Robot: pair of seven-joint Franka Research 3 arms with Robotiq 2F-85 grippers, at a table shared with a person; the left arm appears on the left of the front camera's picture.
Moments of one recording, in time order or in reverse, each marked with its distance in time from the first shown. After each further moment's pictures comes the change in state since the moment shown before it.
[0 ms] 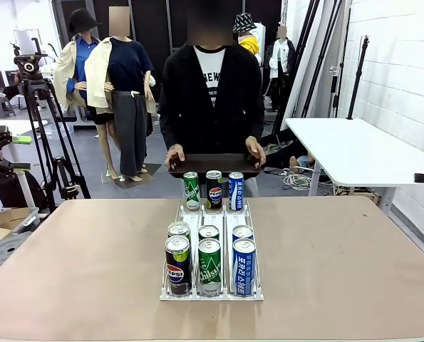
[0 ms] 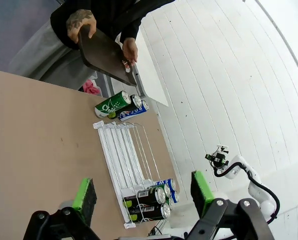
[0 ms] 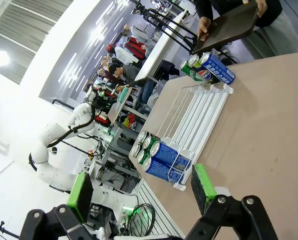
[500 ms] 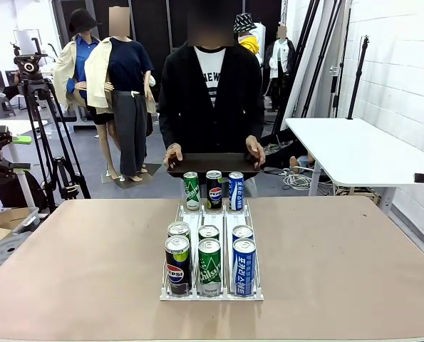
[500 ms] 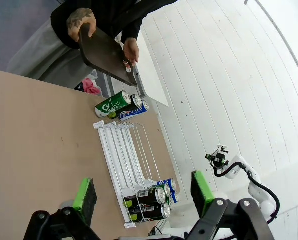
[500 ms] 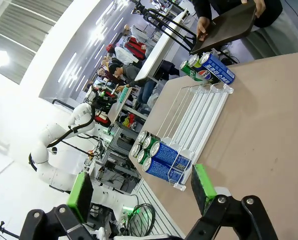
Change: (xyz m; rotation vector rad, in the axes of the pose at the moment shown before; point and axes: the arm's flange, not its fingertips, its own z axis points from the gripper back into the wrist) left arm 0.000 0.000 0.000 0.000 0.000 0.000; right arm 0.000 0.000 0.000 0.000 0.000 0.000
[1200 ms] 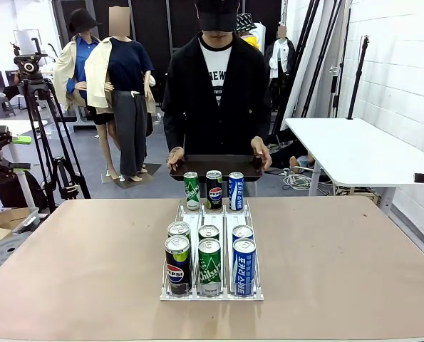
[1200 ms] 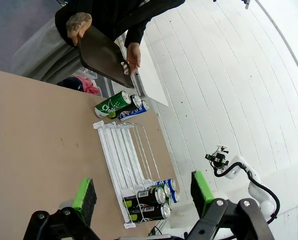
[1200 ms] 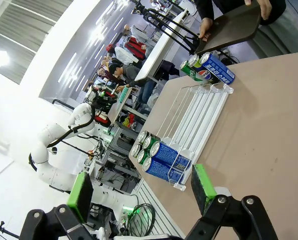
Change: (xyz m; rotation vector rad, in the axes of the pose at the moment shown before) left arm 0.000 0.000 0.000 0.000 0.000 0.000; right arm 0.000 0.000 0.000 0.000 0.000 0.000
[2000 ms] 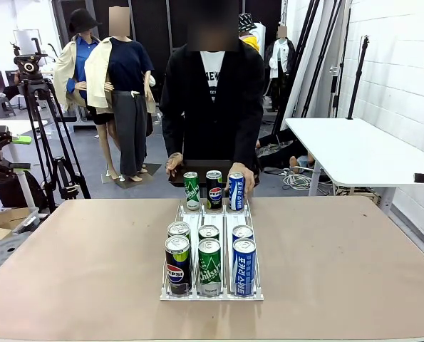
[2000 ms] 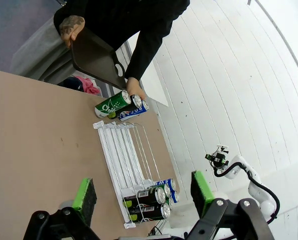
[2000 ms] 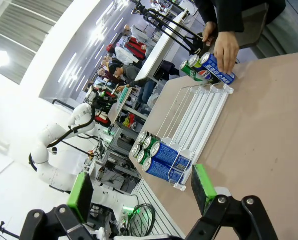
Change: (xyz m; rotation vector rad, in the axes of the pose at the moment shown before) left arm 0.000 0.000 0.000 0.000 0.000 0.000; right arm 0.000 0.000 0.000 0.000 0.000 0.000
